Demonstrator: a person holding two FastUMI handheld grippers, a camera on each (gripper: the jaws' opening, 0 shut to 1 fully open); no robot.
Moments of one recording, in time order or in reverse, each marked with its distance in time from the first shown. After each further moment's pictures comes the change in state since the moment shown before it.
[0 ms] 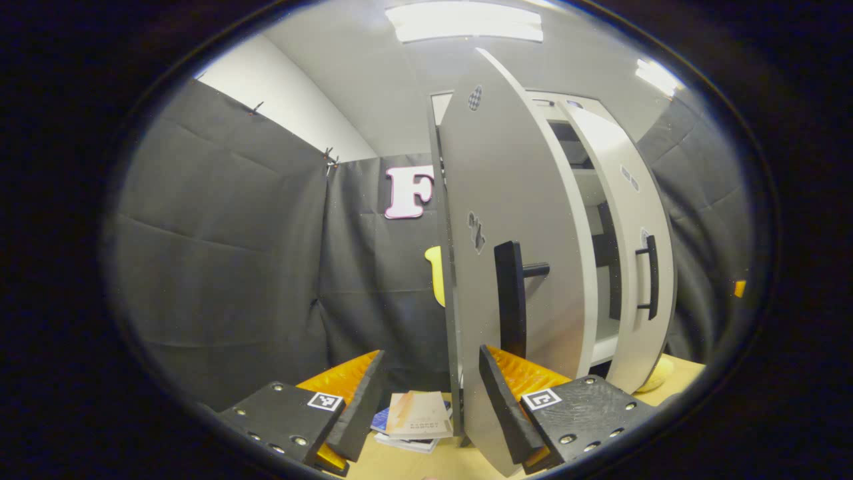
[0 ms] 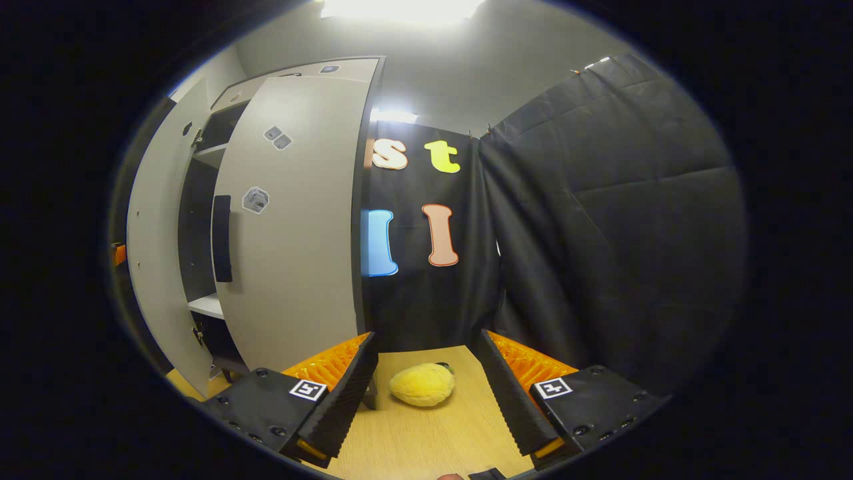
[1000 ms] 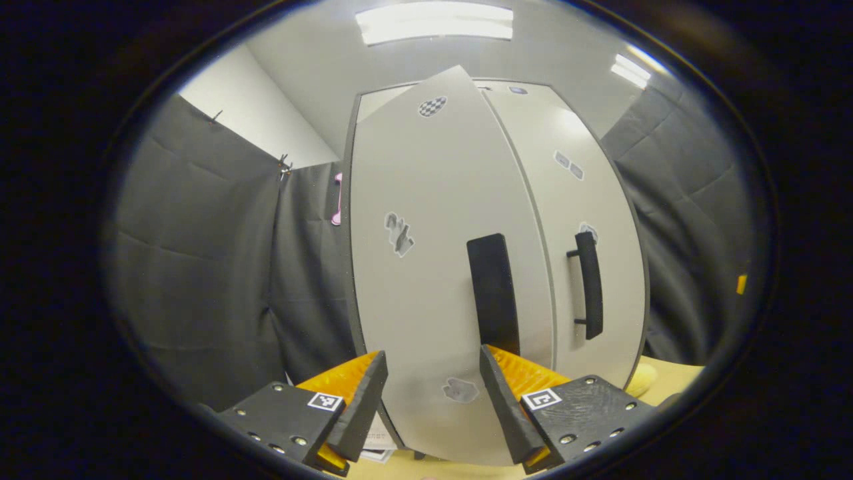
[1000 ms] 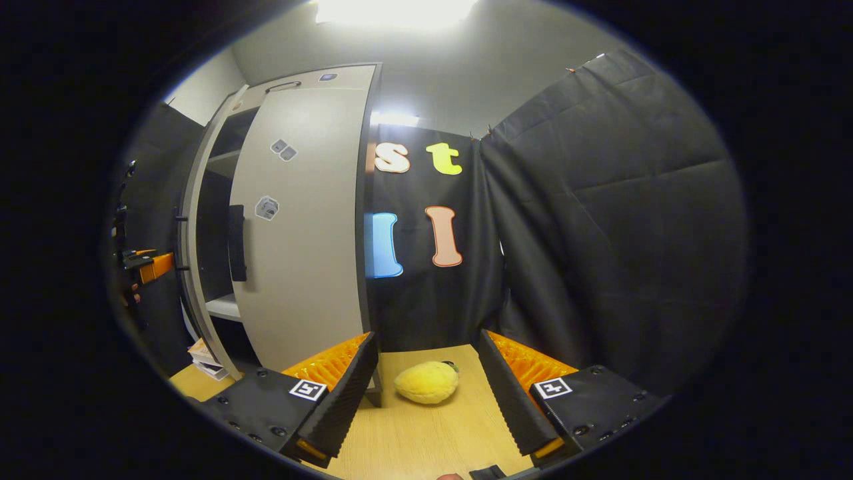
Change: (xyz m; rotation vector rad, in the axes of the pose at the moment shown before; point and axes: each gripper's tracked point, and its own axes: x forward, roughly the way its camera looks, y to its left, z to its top) left arm 0.030 -0.127 0.003 0.019 -0.031 -0.127; right arm -0.015 0.000 0.002 0.029 -0.014 0.037
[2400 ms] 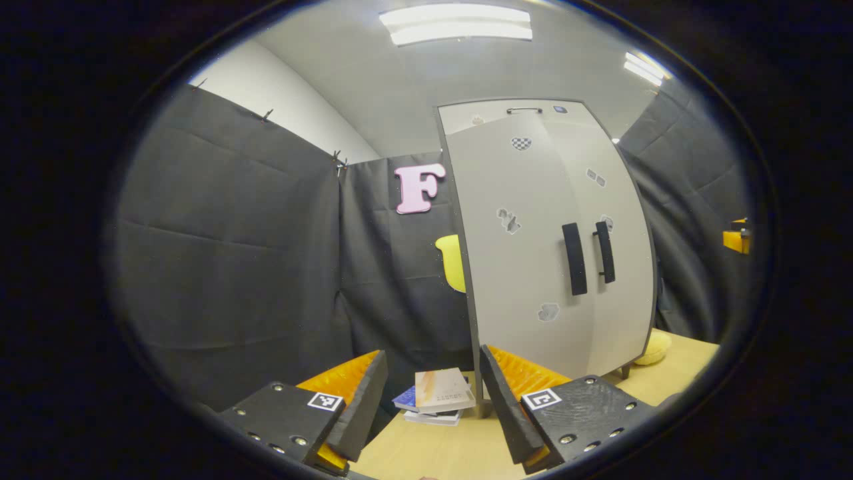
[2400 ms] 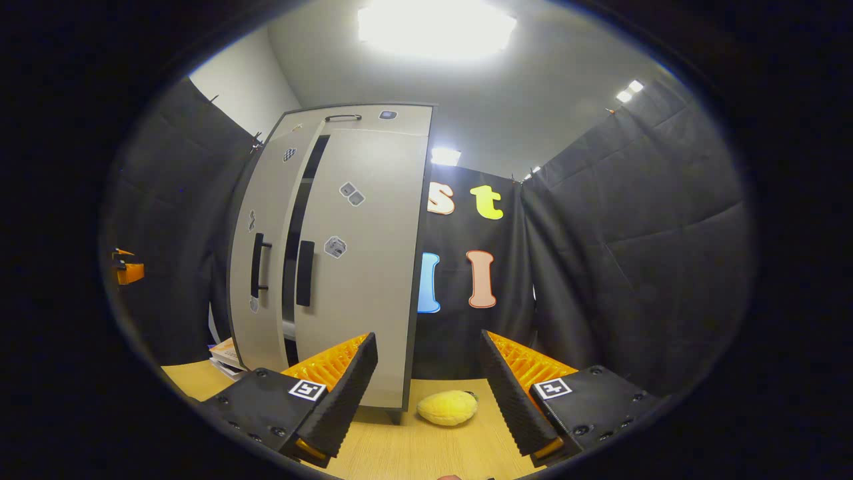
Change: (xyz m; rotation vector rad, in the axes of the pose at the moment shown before) left arm -0.204 0.173 -0.025 0.017 0.072 0.129; right arm -0.053 0.055 0.045 -0.109 -0.154 0.147
